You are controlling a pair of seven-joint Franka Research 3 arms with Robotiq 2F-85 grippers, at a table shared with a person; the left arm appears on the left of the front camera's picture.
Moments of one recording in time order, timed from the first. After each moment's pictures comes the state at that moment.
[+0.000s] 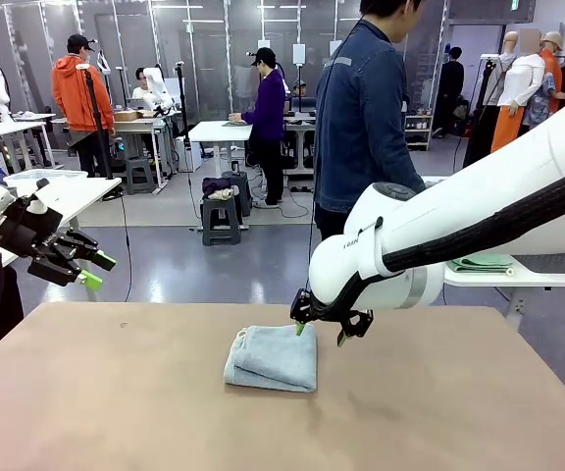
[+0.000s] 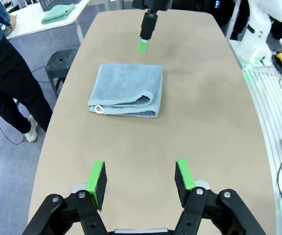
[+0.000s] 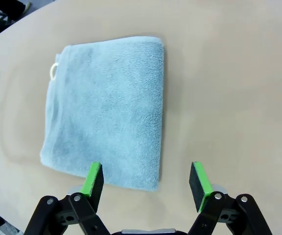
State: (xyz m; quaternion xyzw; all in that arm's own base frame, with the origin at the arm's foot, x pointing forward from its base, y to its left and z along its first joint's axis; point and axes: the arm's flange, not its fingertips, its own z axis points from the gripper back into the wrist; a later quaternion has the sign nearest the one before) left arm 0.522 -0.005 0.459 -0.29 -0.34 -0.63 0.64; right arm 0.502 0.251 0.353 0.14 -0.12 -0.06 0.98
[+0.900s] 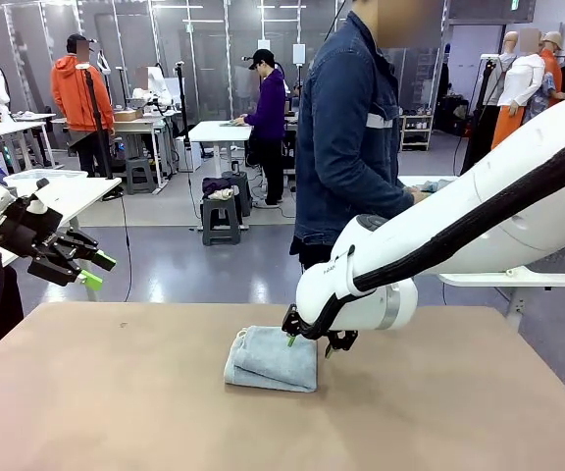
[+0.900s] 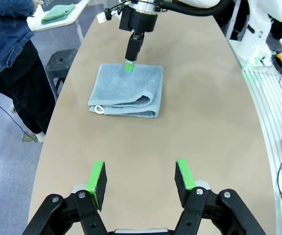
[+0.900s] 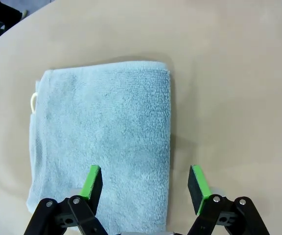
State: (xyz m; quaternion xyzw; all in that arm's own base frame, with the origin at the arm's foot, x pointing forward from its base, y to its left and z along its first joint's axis) left arm 0.522 -0.005 0.459 -0.29 -0.34 -0.63 0.64; right arm 0.540 0.266 0.299 0.15 -0.12 -0.08 0.98
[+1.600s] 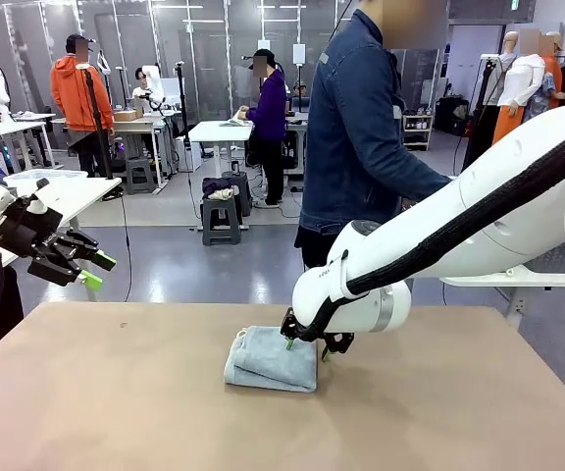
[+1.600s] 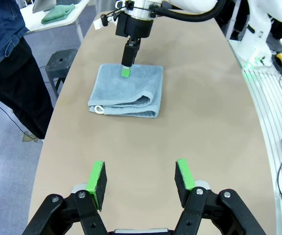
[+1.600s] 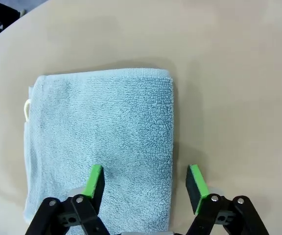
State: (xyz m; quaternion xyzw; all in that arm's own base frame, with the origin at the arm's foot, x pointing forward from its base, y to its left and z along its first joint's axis) left arm 0.522 -0.005 0.459 -0.29 -0.34 -0.63 0.64; right arm 0.549 0.270 0.286 0.15 -0.12 -0.08 0.98
